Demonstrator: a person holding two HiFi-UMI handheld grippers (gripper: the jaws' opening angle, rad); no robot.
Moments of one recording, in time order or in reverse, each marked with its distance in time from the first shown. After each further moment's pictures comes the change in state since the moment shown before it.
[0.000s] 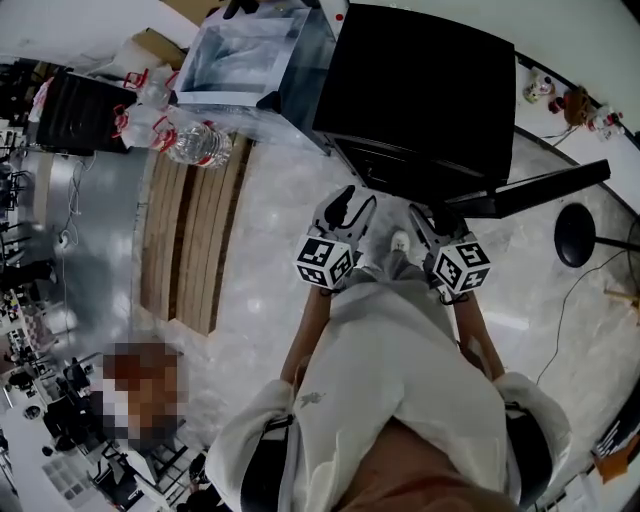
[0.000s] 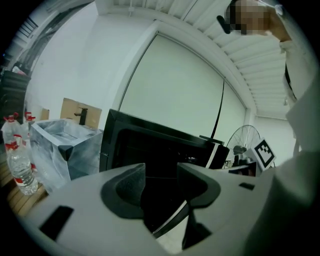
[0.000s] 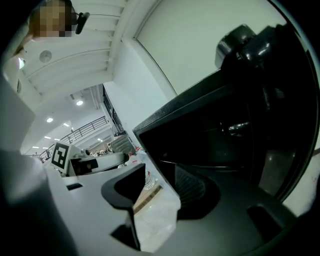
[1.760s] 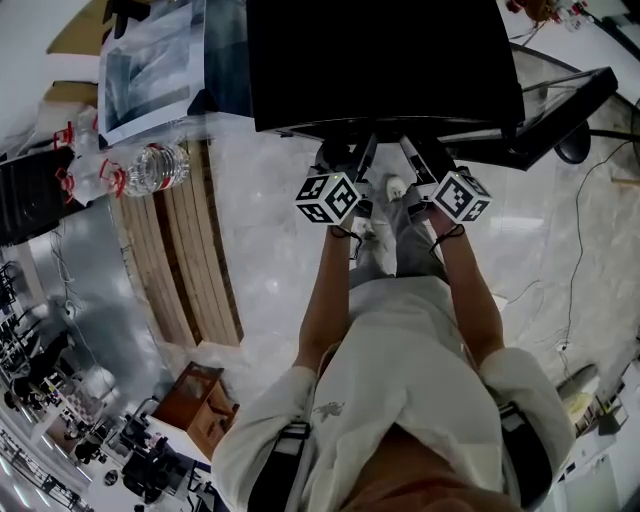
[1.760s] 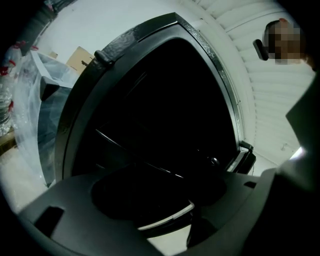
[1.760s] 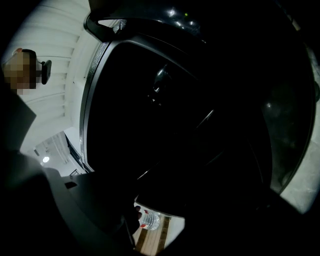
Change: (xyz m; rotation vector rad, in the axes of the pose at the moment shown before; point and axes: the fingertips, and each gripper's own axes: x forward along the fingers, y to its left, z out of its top) left arm 0.131 0.046 -0.070 -0.359 0.032 -0.159; right arm 0.061 -0.104 -0.032 0.519 -0.343 -0.237
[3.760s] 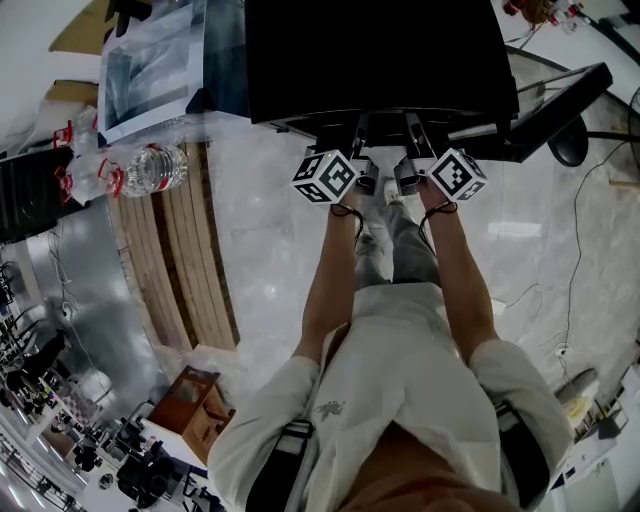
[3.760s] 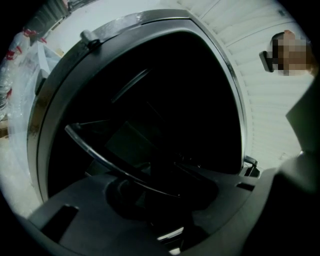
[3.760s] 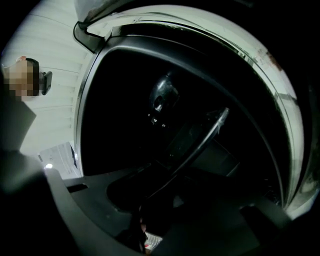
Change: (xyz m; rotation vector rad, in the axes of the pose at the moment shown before) left arm 0.027 -0.001 0.028 -0.056 -0.137 -0.047; right arm 0.026 0.004 0.044 0.022 -0.199 0.085
